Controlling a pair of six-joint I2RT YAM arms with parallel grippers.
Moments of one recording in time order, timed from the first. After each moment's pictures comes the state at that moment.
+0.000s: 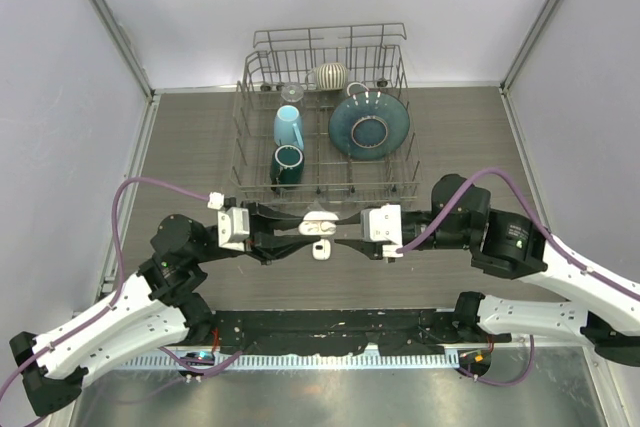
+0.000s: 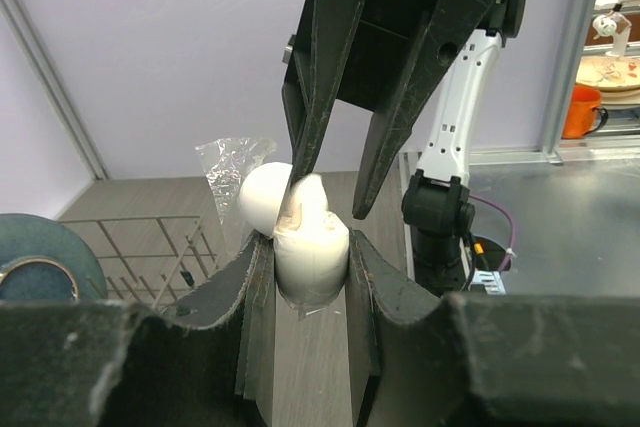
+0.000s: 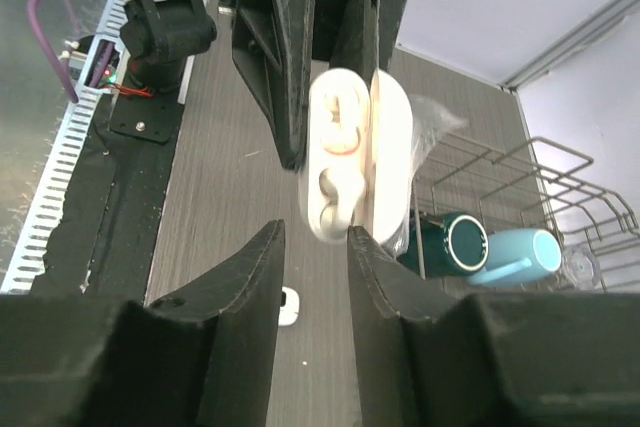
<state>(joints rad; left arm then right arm) -0.90 0.62 0.63 0.32 0.55 -0.04 1.14 0.90 1.19 -0.49 -0.34 -0.54</state>
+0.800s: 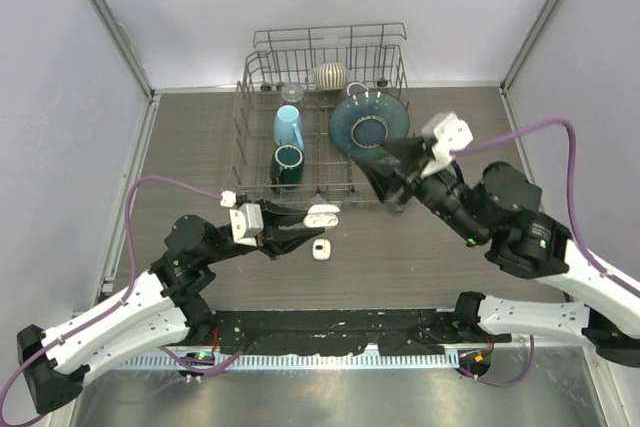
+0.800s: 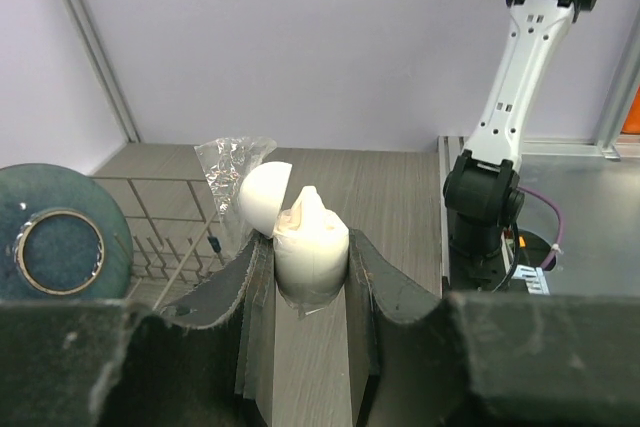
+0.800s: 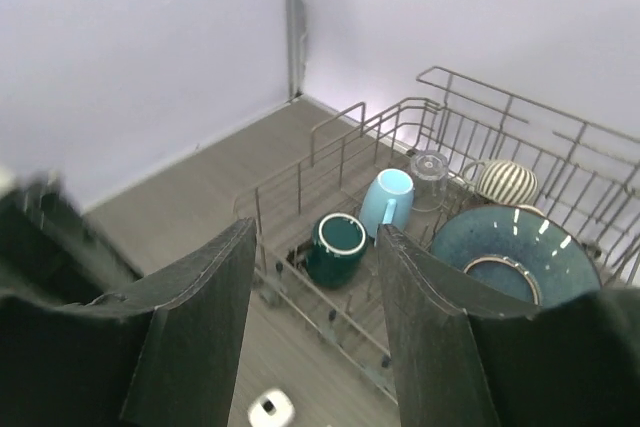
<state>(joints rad) -0.90 0.65 0.56 0.39 0.45 -0.01 1.14 0.84 1.20 -0.24 0.30 -0.14</state>
